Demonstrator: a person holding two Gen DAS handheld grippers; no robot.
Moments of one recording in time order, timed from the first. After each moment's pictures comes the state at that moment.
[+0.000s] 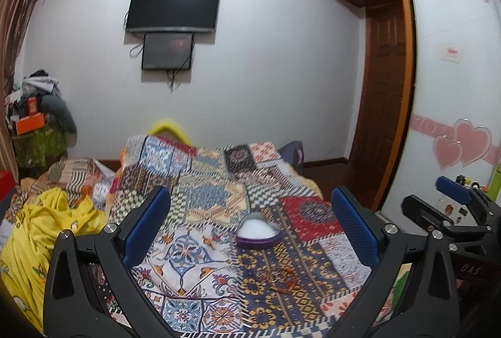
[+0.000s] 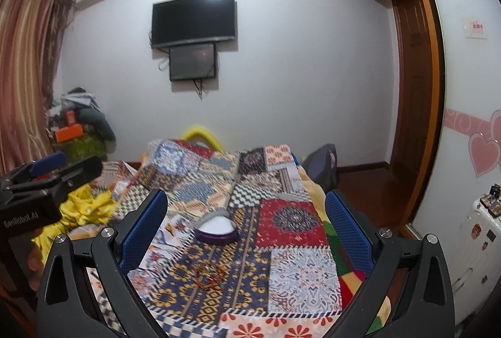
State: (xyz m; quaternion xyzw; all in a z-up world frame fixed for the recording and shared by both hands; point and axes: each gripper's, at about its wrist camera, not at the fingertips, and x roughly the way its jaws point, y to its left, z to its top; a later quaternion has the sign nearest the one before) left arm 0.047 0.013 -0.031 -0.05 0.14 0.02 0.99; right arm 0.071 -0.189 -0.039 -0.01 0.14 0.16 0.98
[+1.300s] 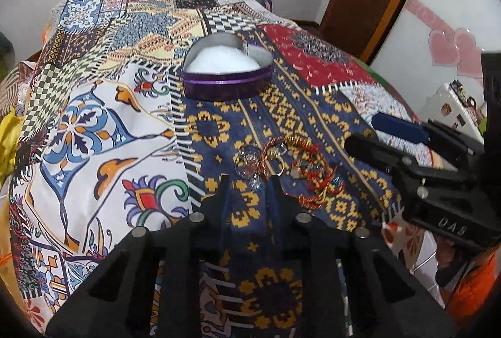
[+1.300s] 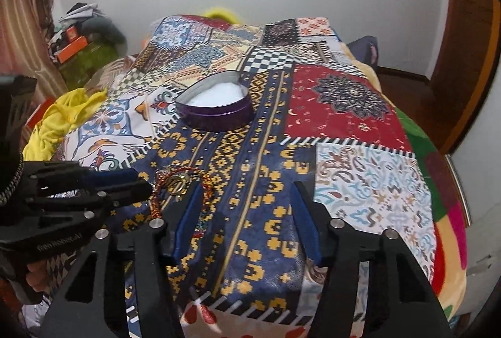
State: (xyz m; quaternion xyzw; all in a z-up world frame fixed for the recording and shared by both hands) left arm 0.174 0.001 -0.221 -0.05 0.46 -0.10 0.88; right arm 0.185 -0.156 -0.182 -0.05 0.39 0.24 0.89
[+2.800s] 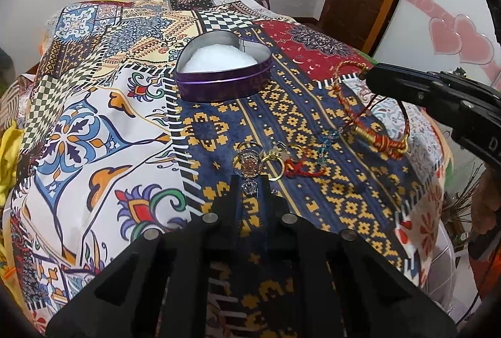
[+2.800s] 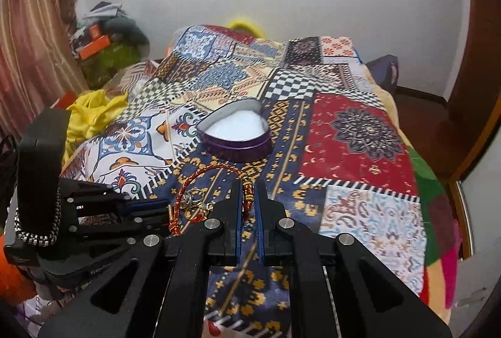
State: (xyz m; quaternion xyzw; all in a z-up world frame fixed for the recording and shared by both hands) left arm 0.179 -0.006 -0.227 -0.02 0.45 -0.10 0.88; right arm 0.197 -0.153 -0.153 -0.06 0.36 0.29 0.88
